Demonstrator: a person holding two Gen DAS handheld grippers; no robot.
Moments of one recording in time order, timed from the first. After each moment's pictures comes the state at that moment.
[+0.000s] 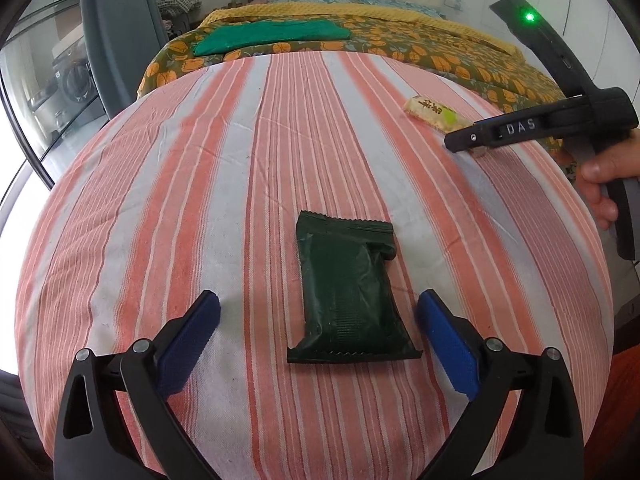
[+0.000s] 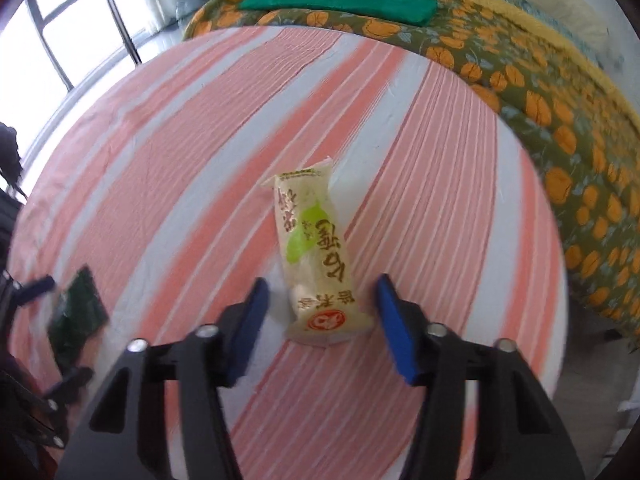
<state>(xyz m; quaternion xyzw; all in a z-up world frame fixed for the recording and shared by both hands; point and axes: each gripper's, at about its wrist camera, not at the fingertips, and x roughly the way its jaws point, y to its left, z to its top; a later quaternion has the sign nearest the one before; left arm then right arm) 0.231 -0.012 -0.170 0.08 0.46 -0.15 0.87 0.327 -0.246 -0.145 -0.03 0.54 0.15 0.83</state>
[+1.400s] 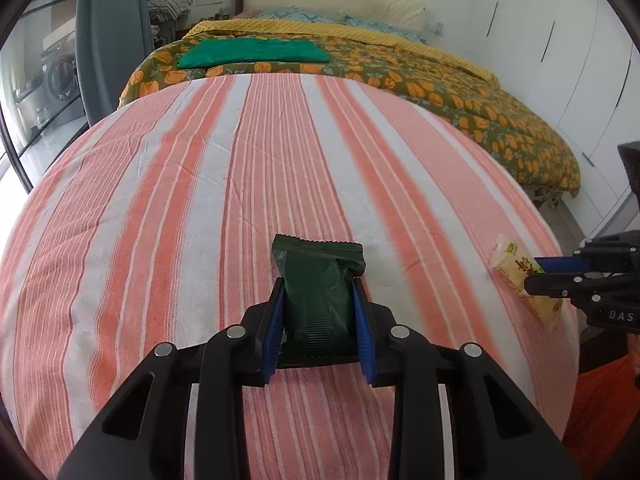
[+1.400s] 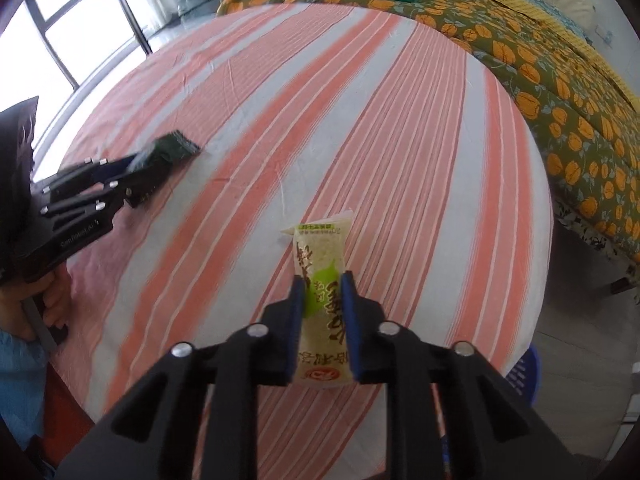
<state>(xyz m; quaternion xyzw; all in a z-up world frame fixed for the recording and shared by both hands) 0.226 -0.007 -0.156 0.02 0.43 -0.21 0.88 0.176 -0.252 -0.124 -0.01 0.55 0.14 0.82</state>
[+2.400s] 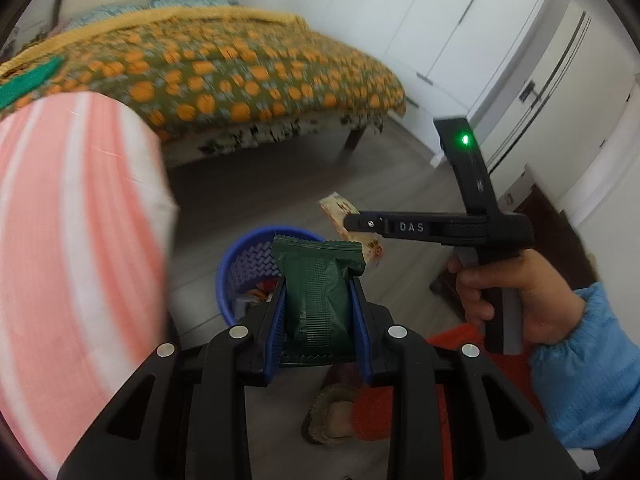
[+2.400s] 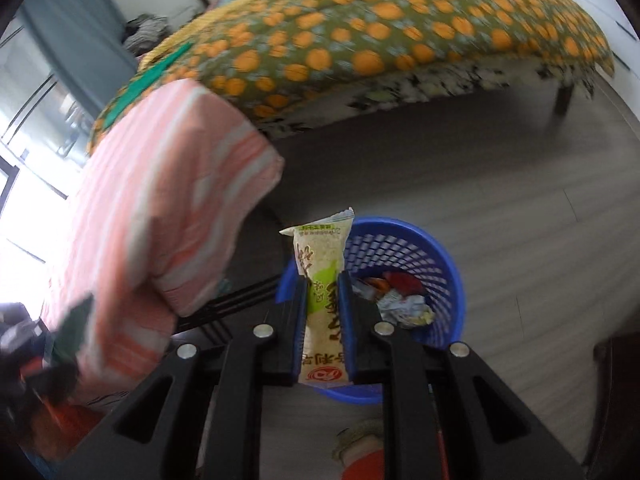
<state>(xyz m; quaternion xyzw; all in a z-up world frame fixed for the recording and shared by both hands) 0.066 -0.324 -0.147 0.06 0.46 -0.48 0.74 0.035 -0.562 -0.191 0.24 0.50 -0.03 0.83</state>
